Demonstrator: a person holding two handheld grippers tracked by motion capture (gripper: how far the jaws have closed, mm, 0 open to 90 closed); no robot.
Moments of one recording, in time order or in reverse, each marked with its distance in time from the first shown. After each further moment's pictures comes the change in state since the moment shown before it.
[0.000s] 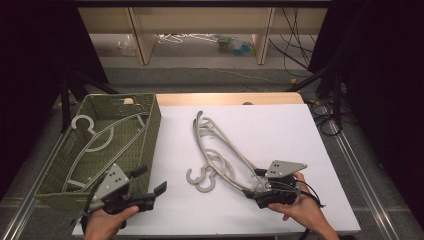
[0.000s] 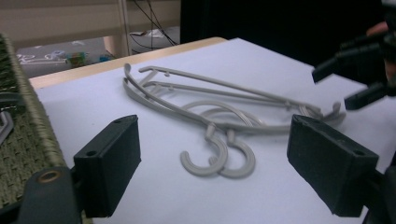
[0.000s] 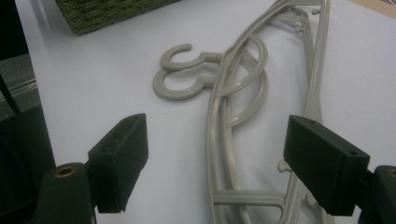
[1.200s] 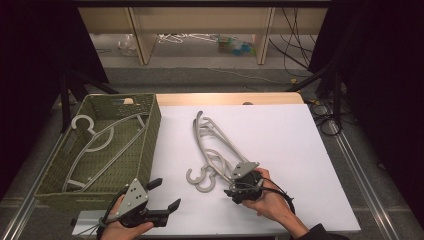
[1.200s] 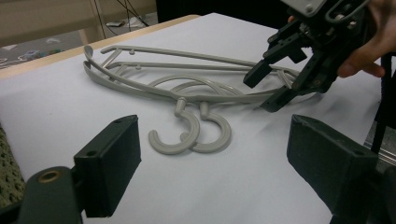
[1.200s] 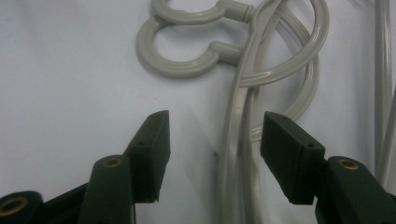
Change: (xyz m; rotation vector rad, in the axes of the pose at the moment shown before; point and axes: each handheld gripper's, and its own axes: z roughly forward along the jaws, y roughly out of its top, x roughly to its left) left arm -0.024 -0.027 0.017 0.042 -0.065 0.051; right arm 0.017 0.014 0.080 0.248 -0.061 -0.127
